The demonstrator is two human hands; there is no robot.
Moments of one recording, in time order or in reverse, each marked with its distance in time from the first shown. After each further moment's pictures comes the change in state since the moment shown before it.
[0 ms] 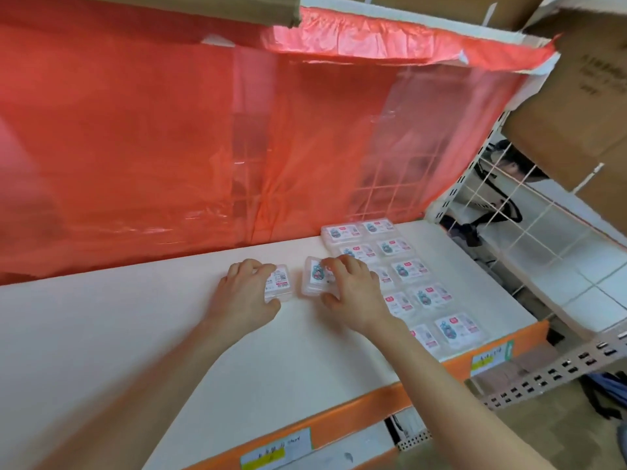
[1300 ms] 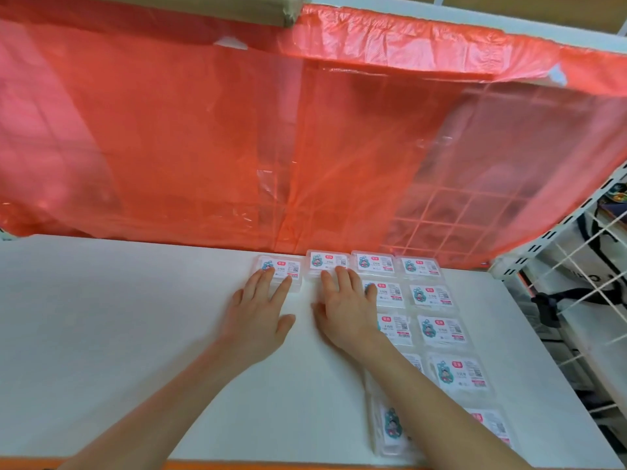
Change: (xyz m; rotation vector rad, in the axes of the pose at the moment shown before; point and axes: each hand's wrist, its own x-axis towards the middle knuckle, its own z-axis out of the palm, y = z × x) left_hand -0.002 0.027 0.041 0.306 0.001 -0.212; right_hand 0.062 0.023 0.030 -0.153 -0.133 -0.249
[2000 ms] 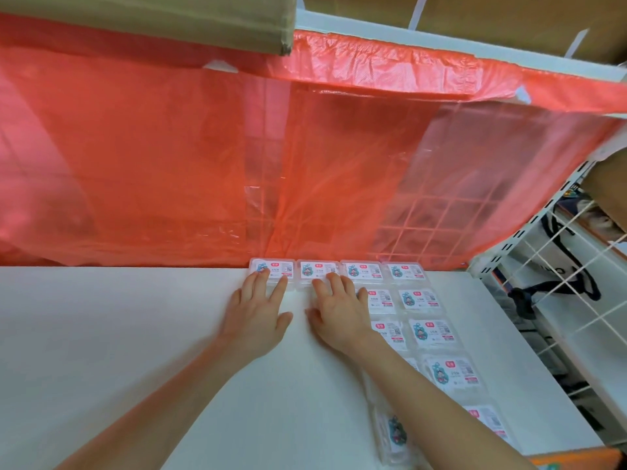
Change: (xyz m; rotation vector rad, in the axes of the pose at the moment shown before) left_hand 0.034 -0.007 0.006 -0.029 0.037 0.059; right_hand 0.012 0.000 -0.003 0.002 0.003 0.032
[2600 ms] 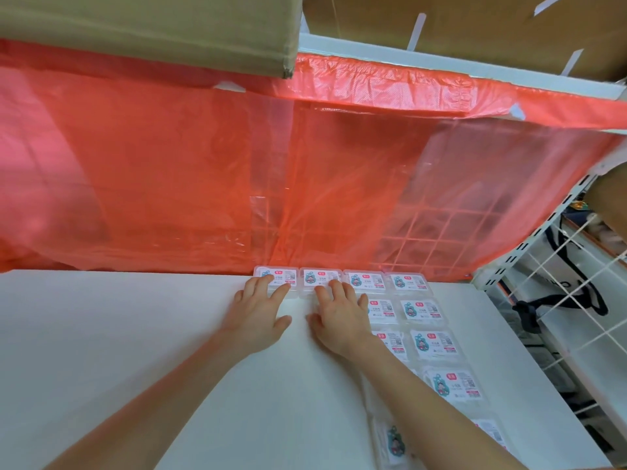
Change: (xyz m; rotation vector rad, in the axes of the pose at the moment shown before) left_hand 0.008 -0.003 -0.023 -0.025 -0.086 0.021; right_hand 0.005 0.002 -0.002 0.027 -0.014 -0.016
